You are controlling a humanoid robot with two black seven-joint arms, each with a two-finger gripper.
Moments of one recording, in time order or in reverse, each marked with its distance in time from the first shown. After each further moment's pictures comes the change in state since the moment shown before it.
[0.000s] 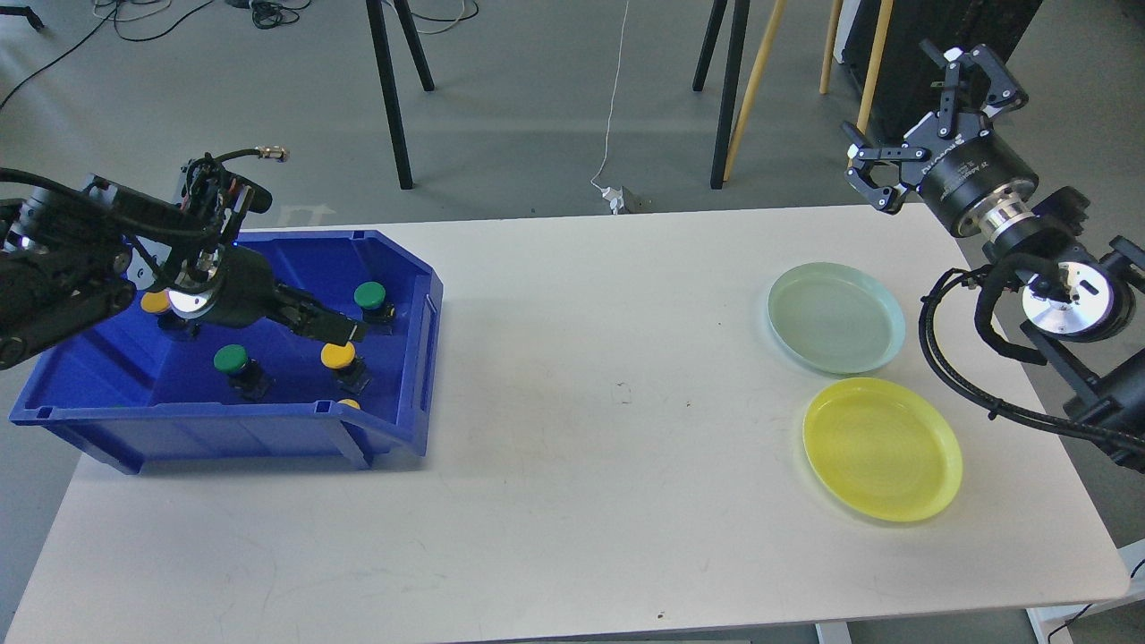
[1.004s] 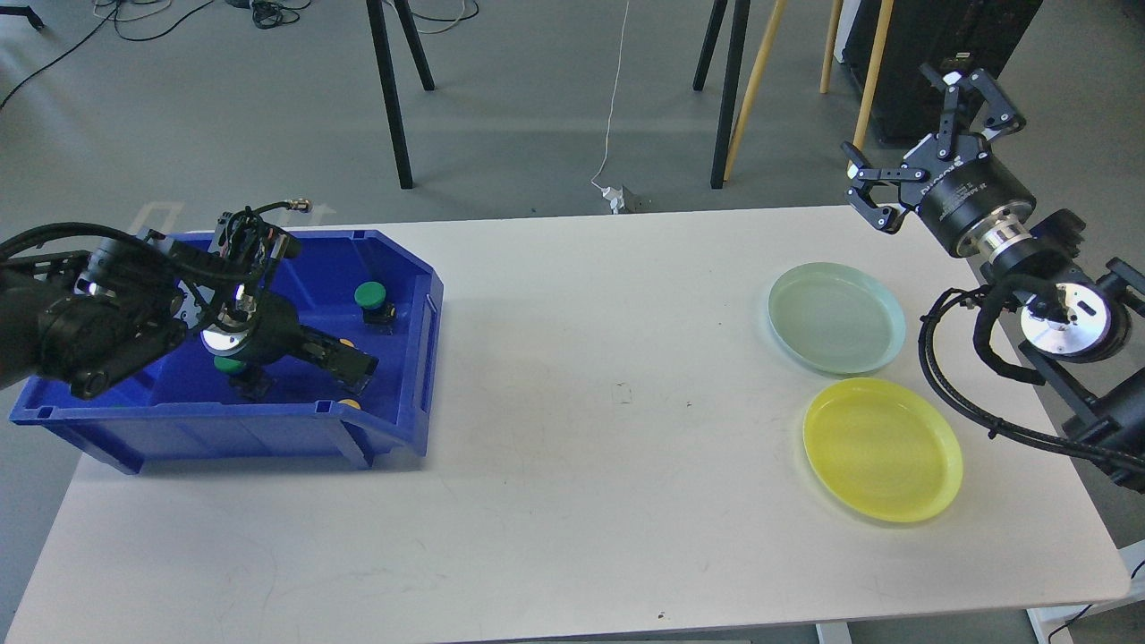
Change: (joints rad) left arm 0.134 -0.157 -0.010 0.229 -0.008 0.000 0.000; right arm -0.047 0.000 0.015 0.018 0.001 0.002 0.006
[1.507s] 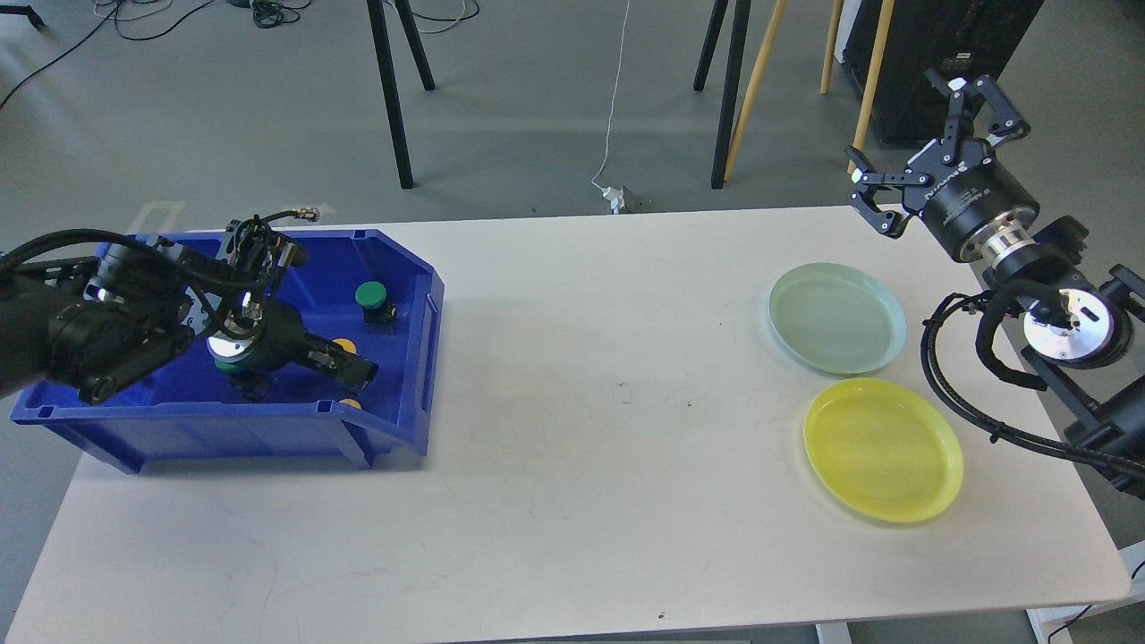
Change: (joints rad) left arm 0.011 -0.018 0.011 0.028 0.007 0.000 0.000; right arm -0.020 0.000 0.020 0.002 0.000 0.002 0.000
